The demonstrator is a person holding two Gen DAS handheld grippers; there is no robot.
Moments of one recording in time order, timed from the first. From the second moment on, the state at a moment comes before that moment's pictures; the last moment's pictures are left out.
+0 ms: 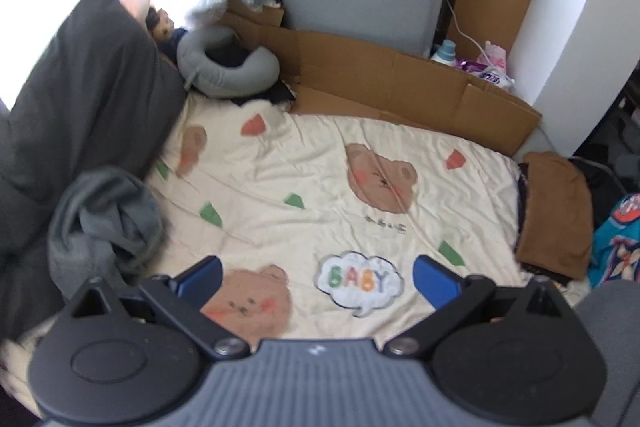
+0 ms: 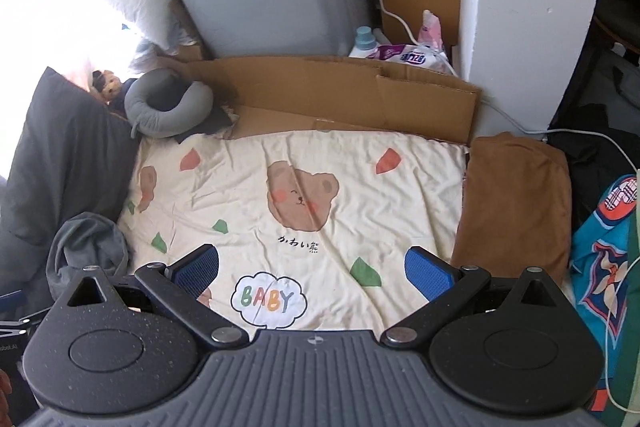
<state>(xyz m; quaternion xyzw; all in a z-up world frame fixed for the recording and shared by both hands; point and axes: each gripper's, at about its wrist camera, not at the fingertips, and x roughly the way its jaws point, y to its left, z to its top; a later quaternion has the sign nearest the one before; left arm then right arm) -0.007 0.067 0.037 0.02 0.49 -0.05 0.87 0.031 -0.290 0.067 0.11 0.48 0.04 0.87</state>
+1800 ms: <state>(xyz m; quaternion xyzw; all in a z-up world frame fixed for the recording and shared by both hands) -0.046 0.045 0.010 -0.04 0.49 -0.01 0.87 -0.030 -0.258 0.020 0.07 0.49 0.08 0.86</state>
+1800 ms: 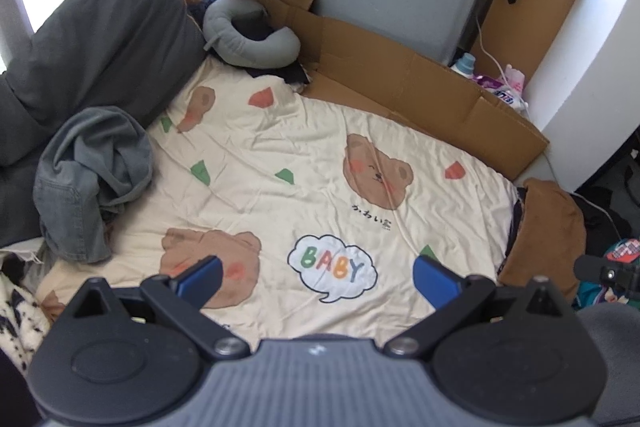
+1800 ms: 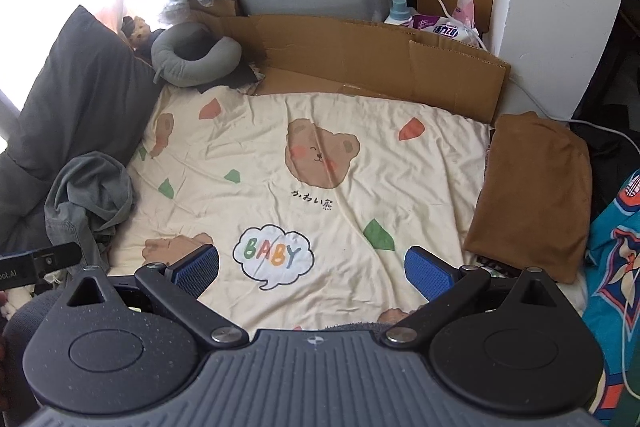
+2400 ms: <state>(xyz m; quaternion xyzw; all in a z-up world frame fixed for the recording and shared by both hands) -0.047 0.042 0.013 -0.04 0.49 0.00 0.87 -0.033 -0.245 0.029 0.03 0.50 0.10 0.86</state>
